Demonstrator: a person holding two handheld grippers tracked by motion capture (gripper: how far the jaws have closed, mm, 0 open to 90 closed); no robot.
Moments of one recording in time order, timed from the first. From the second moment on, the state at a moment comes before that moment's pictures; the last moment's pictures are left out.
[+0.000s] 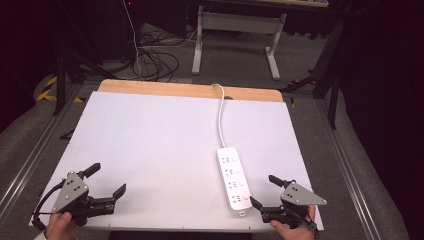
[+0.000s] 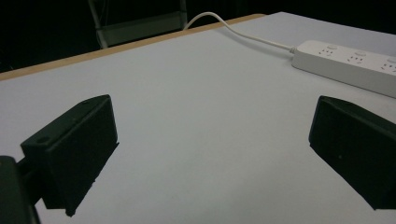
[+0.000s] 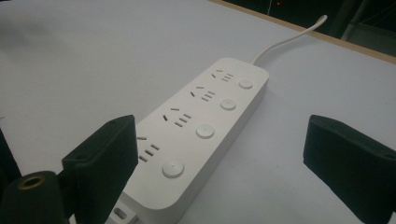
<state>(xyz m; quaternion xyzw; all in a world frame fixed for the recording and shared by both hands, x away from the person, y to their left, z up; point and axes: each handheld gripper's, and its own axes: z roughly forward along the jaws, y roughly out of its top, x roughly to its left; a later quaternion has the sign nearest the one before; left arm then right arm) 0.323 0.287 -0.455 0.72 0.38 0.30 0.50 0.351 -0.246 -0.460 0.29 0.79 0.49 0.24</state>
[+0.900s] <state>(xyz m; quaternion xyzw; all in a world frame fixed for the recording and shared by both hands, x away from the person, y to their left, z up) 0.321 0.287 -0.454 0.72 0.37 0.31 0.49 0.350 -0.245 -0.455 0.30 0.78 0.49 0.24</state>
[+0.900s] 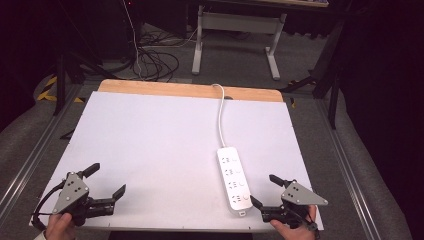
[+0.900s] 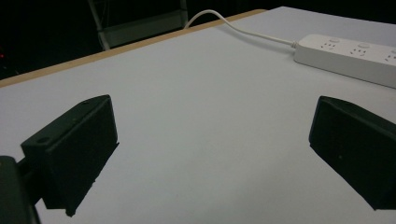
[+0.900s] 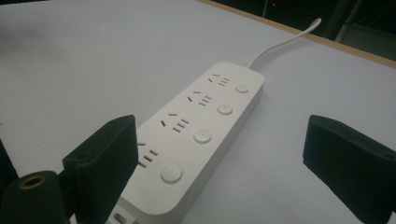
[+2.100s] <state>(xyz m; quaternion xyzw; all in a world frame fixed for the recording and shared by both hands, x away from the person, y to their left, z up) 0.321 0.287 -0.454 0.72 0.37 0.31 0.49 0.394 -0.212 -0.392 0.27 0.80 0.48 0.24</state>
